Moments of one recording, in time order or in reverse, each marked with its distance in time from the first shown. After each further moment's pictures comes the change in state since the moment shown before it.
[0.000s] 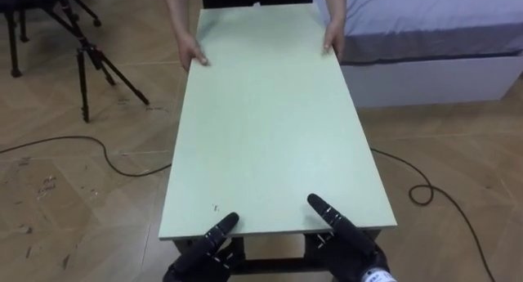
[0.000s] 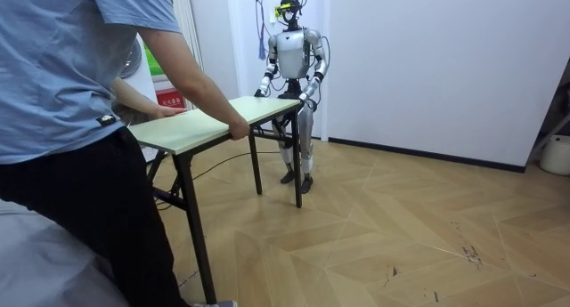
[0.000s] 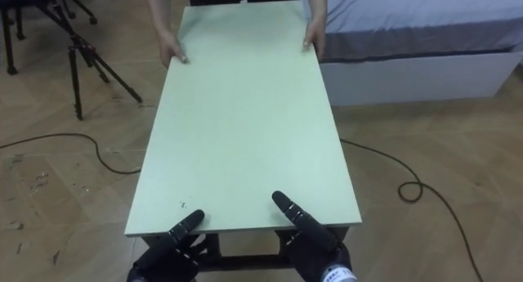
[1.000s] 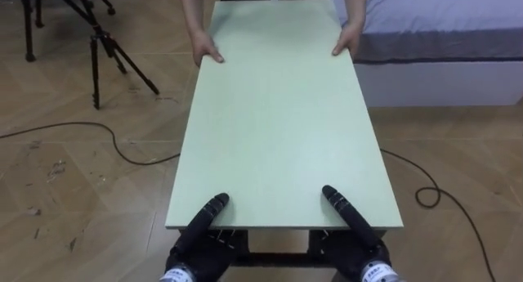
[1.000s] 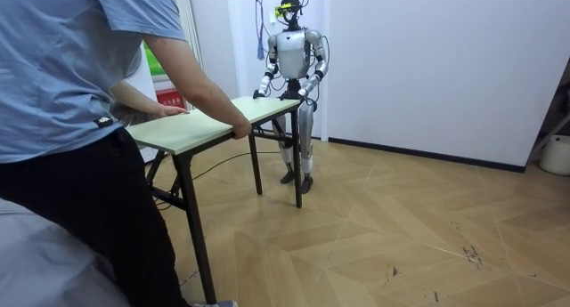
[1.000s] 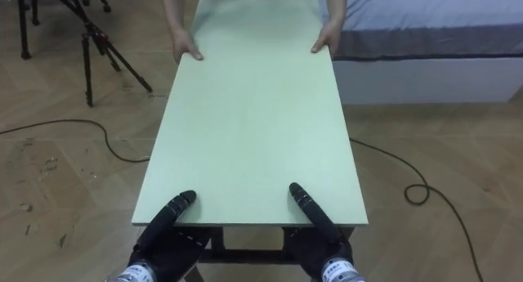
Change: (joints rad) left arm 0.044 -0.021 0.043 -0.222 -0.066 0.008 0.185; right arm 0.007 0.047 -0.076 -0.033 -0.010 0.017 -0.072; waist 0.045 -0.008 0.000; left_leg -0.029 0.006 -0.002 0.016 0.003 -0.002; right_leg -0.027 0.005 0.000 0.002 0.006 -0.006
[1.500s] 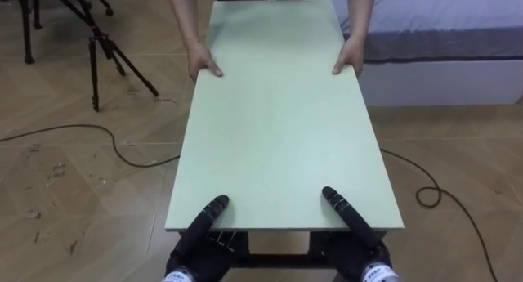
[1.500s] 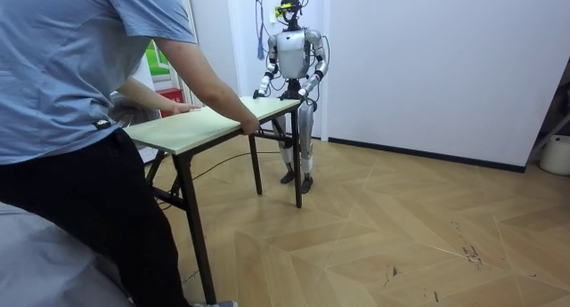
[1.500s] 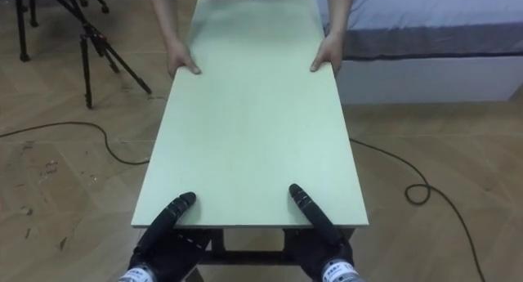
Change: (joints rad) left arm 0.012 -0.012 0.008 0.004 0.043 -0.002 -0.026; right arm 0.012 -0.004 0.000 -0.025 -0.009 -0.001 -0.002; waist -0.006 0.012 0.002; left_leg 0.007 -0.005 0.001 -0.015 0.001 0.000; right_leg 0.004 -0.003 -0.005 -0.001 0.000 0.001
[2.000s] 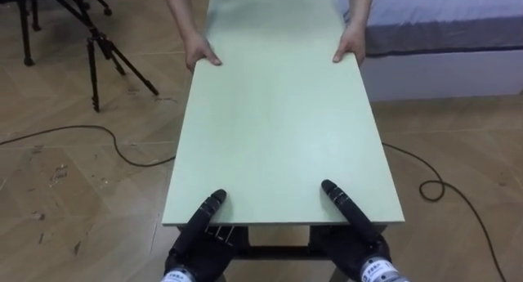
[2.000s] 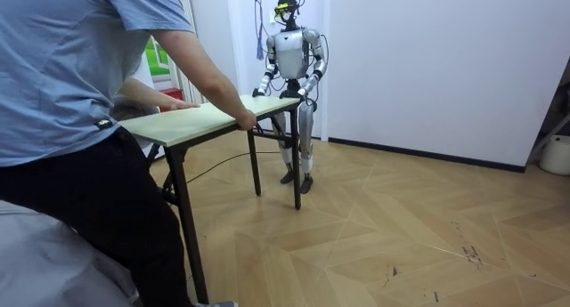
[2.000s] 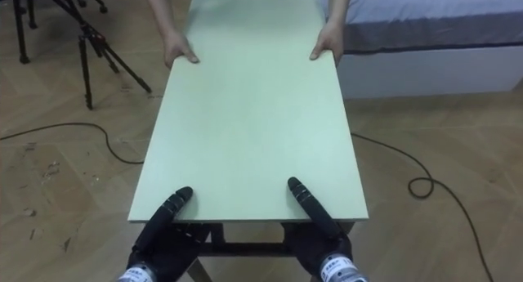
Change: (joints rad) left arm 0.008 -0.012 0.007 -0.004 0.066 -0.037 -0.080; right arm 0.017 -0.002 0.007 -0.109 0.009 0.002 -0.062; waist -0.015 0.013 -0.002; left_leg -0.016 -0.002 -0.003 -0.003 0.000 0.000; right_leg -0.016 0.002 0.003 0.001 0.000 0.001
